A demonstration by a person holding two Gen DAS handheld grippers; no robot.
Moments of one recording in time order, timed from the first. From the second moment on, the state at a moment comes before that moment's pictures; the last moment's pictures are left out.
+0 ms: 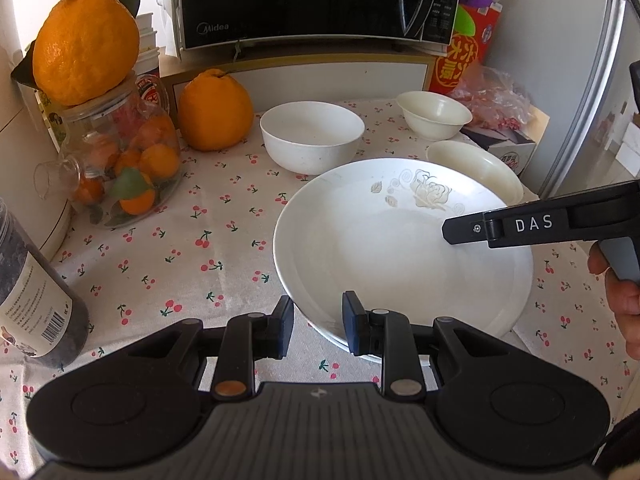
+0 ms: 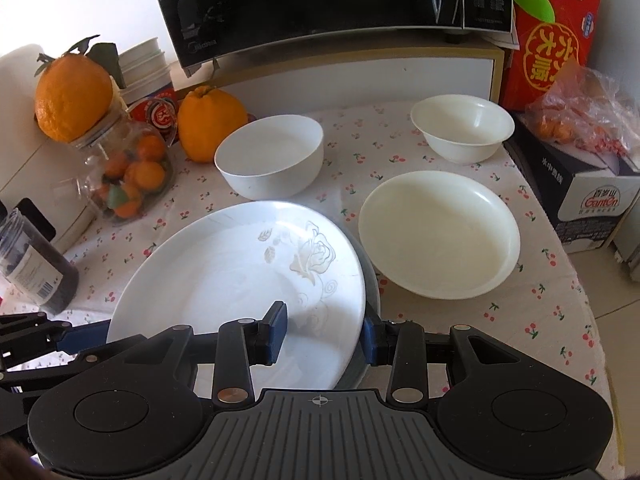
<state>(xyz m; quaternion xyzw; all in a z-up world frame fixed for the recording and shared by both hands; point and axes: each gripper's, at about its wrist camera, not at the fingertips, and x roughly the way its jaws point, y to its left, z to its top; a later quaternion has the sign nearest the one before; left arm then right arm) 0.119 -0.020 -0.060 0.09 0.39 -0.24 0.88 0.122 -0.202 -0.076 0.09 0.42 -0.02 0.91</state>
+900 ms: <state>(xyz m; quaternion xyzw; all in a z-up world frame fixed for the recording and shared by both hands) 0.118 -0.021 -0.060 0.11 0.39 -0.25 0.88 0.122 -0.213 -0.067 0.14 0.45 0.00 0.88</state>
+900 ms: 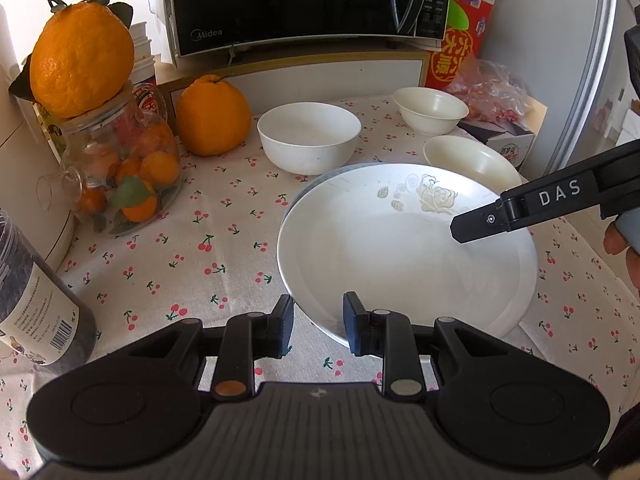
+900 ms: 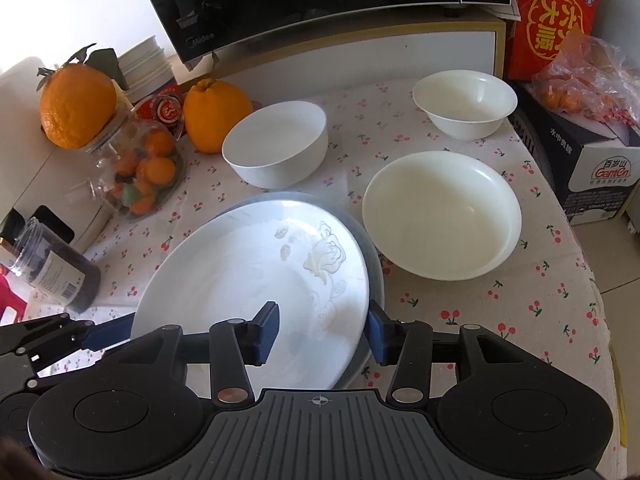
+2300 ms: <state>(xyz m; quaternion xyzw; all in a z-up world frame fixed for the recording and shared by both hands) 0.196 -0.024 -0.007 0.03 0.38 -0.11 0.92 0.187 -0.232 0.002 0.20 0.35 -0.04 0.92</state>
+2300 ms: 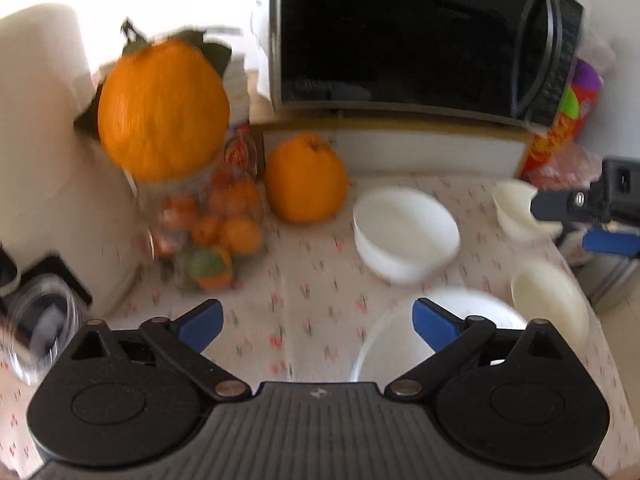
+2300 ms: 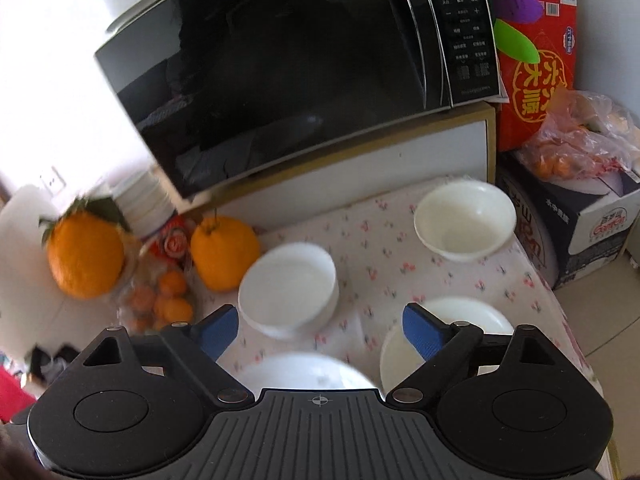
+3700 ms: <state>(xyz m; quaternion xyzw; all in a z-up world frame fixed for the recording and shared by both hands) 0.268 -0.038 -0.055 -0.17 0.38 -0.16 0.89 0.254 -0.258 -0.086 0.33 0.37 -0.02 0.87</state>
